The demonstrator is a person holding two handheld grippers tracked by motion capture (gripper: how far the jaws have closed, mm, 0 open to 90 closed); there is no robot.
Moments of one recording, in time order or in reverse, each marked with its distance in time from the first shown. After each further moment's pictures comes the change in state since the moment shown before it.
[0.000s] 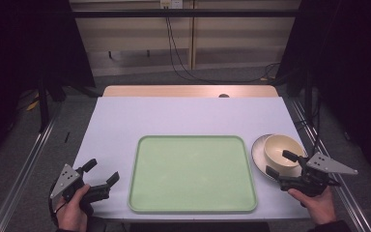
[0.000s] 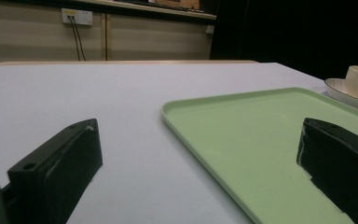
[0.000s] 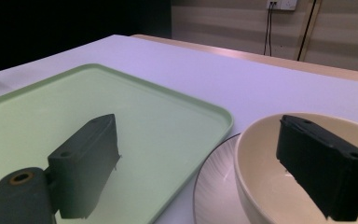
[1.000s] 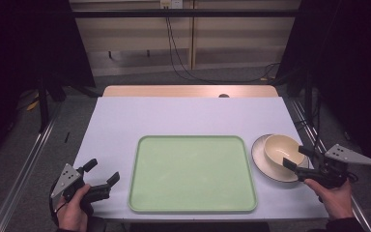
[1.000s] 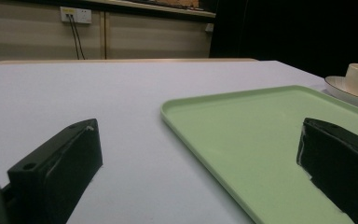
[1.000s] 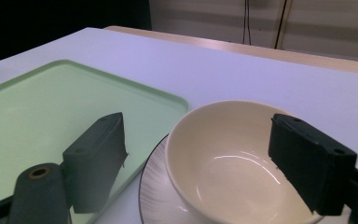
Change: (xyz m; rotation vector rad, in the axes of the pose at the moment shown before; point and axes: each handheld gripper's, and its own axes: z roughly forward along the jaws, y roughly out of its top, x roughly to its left) left arm 0.000 0.000 0.001 0.007 0.000 0.006; right arm -0.038 0.013 -0.021 0.056 -0.065 0.055
